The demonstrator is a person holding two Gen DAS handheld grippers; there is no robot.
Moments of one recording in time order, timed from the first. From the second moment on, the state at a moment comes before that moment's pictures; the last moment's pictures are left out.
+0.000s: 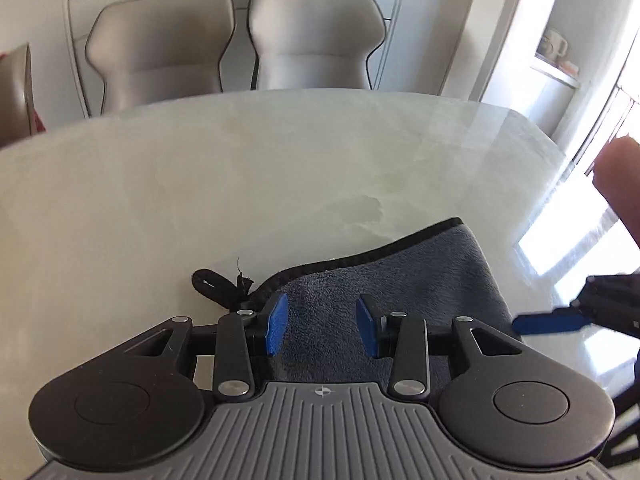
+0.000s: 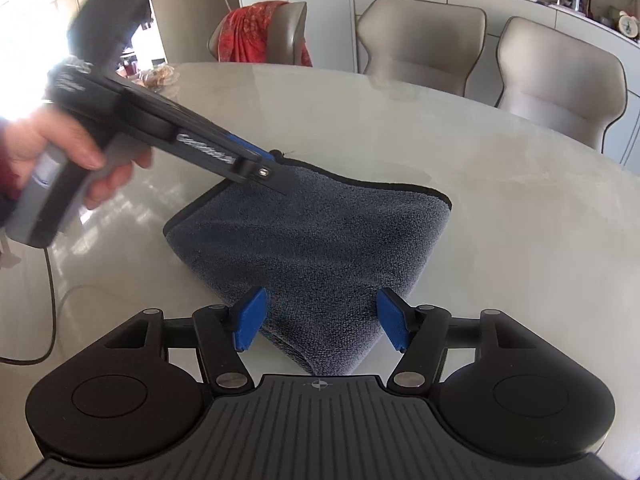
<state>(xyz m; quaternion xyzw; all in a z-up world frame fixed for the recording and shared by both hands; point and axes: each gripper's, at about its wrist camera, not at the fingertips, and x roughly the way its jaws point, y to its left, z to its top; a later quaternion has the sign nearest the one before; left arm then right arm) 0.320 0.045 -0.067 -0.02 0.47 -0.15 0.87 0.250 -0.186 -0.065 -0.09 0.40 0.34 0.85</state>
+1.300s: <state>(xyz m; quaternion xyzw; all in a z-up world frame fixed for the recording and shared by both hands) 0.328 0.037 -0.079 0.00 0.48 -0.05 0.88 0.312 -0.157 -0.092 -0.16 0.39 0.35 0.84</state>
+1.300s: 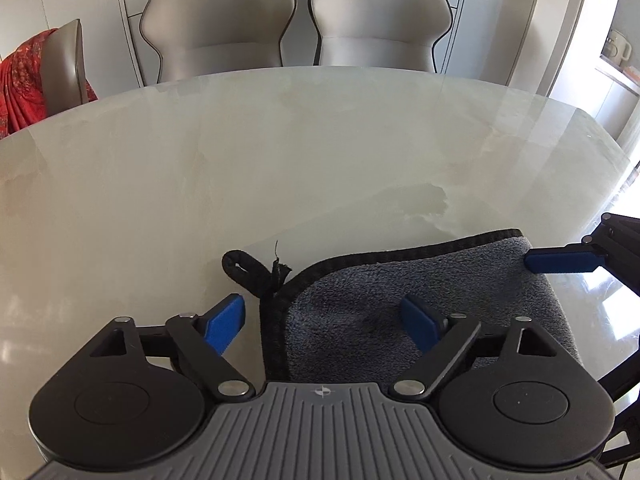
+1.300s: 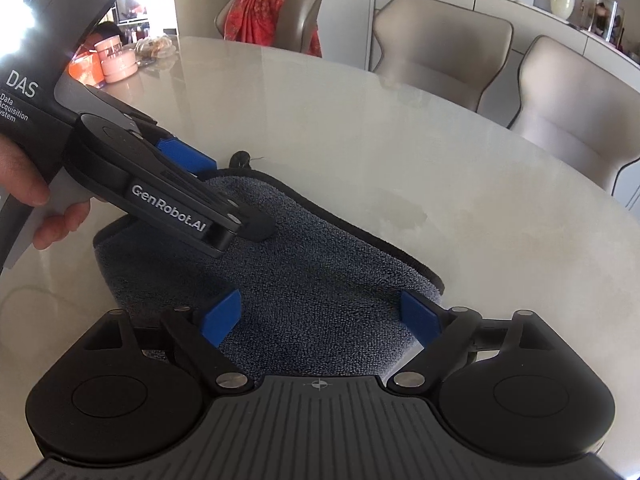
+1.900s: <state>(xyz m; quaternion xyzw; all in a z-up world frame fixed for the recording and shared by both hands) 0.250 0.067 -0.052 -0.03 0.44 -0.06 0.90 0.242 -0.187 -0.069 -0.11 0.35 0.29 0.88</state>
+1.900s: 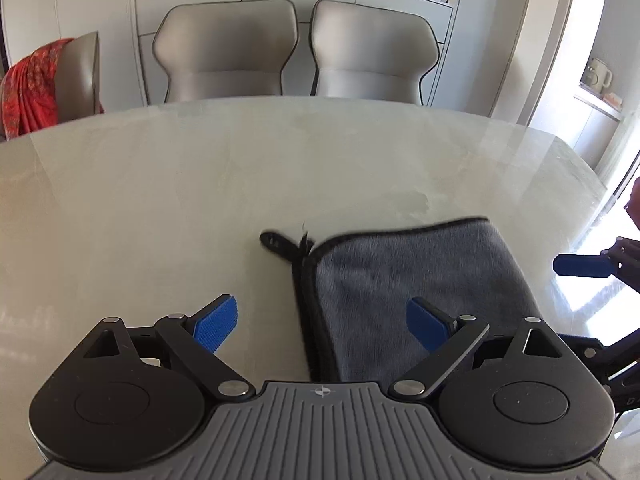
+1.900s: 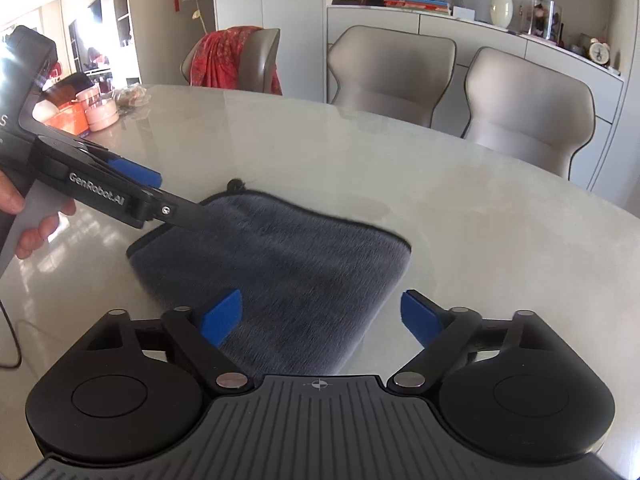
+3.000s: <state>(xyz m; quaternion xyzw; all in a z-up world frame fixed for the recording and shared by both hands) 0.247 0.017 -0.069 -0.02 0.45 -0.15 0.88 0.214 -0.172 -0.077 -0.10 0.39 0.33 0.85</state>
